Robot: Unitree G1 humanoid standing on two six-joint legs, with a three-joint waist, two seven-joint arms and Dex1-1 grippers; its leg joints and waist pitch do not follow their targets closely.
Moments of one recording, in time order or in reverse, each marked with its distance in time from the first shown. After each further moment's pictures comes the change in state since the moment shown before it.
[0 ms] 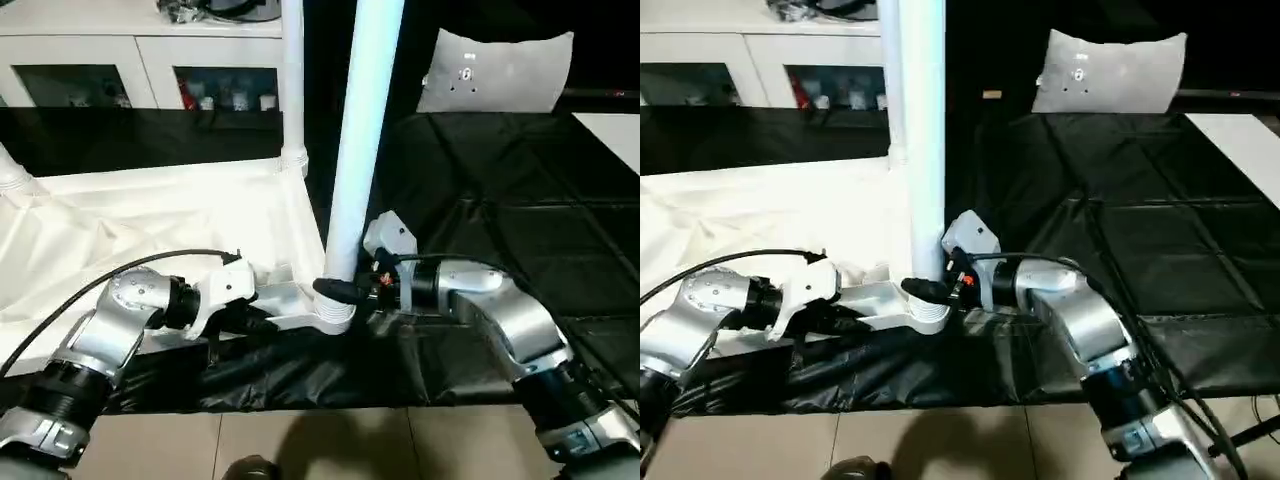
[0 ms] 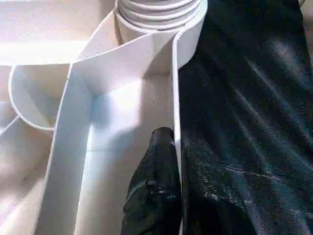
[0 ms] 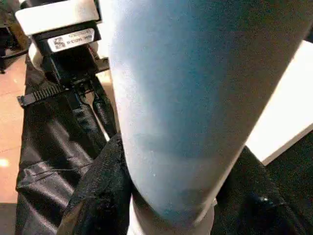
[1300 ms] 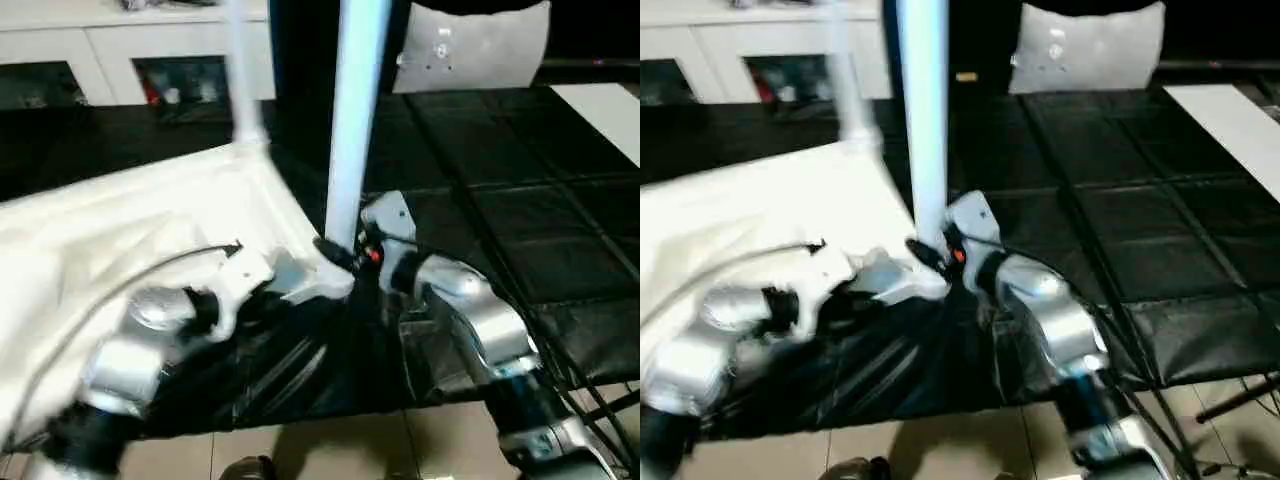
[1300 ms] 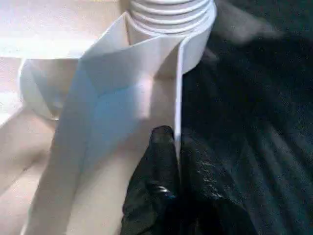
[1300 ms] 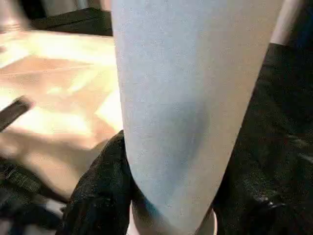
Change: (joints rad) left arm 0.220 -0.219 0.127 -0.494 0.070 0.512 0.432; right arm -0.034 0.234 -0.122 0.103 -0.080 -0.036 -0.376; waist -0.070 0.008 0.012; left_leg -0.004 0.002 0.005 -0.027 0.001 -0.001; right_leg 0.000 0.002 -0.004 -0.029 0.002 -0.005
